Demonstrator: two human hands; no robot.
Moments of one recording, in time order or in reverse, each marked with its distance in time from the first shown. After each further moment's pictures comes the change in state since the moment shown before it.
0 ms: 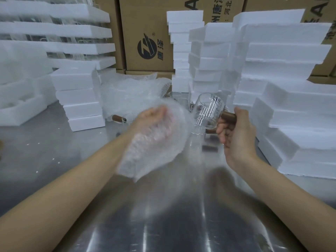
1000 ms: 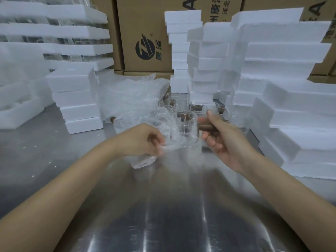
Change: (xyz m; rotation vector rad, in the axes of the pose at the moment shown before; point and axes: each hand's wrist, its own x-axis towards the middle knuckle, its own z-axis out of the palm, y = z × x) left_hand 0.000 -0.001 -0.027 0.998 -0.180 -0.181; right_hand 0.002 0.004 -0.007 -0.085 -0.426 0.276
